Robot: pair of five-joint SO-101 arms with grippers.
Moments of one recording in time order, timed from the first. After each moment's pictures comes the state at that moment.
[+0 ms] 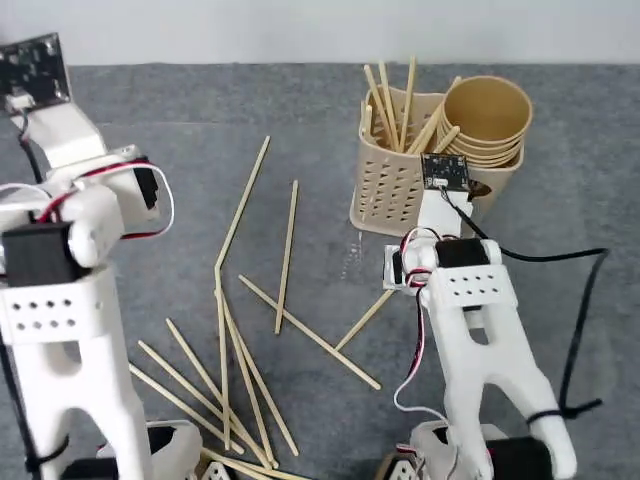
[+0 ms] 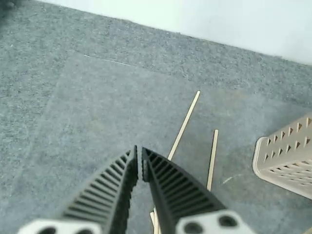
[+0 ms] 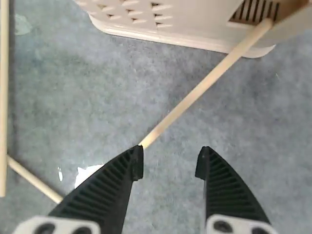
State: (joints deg) left arm -8.1 -27.7 1.3 82.5 17.4; right arm -9.0 -21.5 39.7 59.8 -10.6
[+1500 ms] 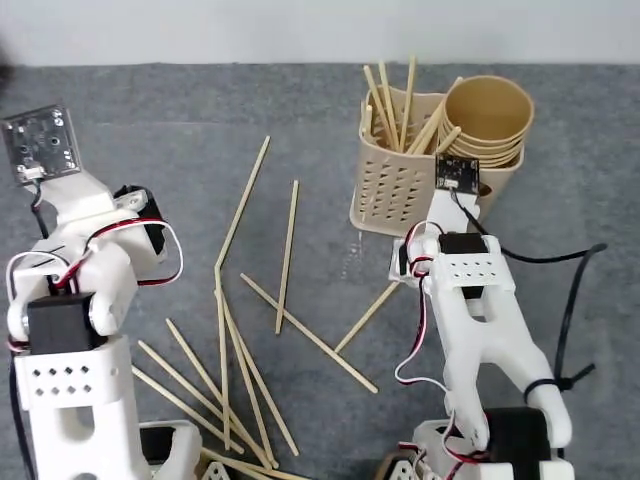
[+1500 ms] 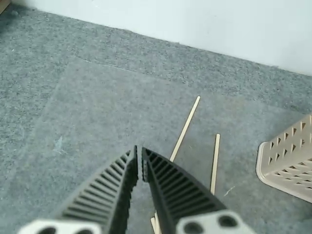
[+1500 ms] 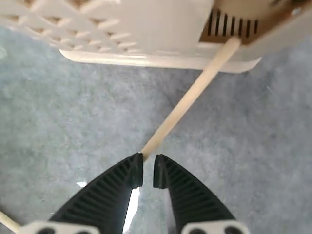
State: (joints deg) left arm -8.2 -45.6 25.6 70.1 17.6; right arm -5.8 -13.5 39.7 53.9 -13.4
